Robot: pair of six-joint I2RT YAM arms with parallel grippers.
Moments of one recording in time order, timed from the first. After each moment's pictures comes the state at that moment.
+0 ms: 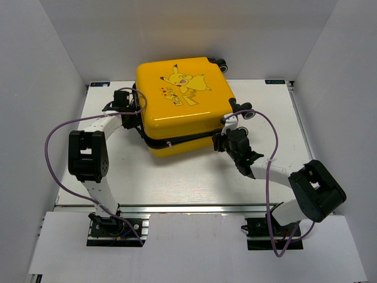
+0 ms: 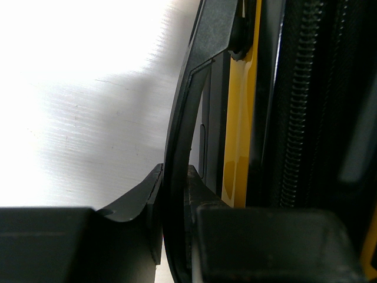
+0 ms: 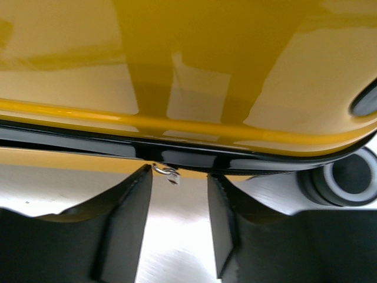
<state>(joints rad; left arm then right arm) -0.07 1.86 1.31 -0.36 -0.03 -0.44 0.64 1.43 0.60 0.48 0.21 0.11</state>
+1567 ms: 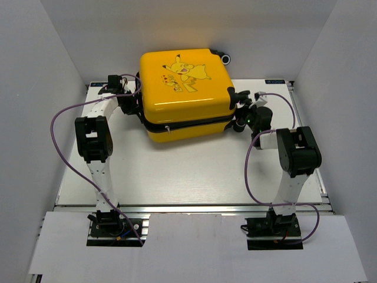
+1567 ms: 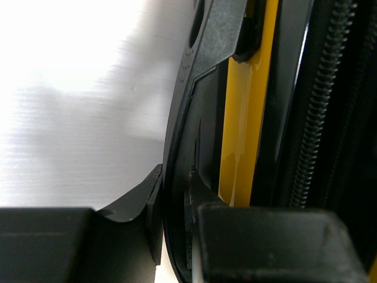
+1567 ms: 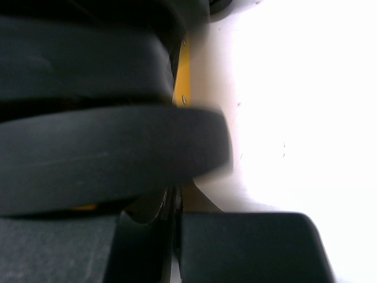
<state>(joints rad) 0.03 2.23 1.84 -0.58 0.23 -0.40 0.16 1.90 0.85 0.89 -0.18 0.38</state>
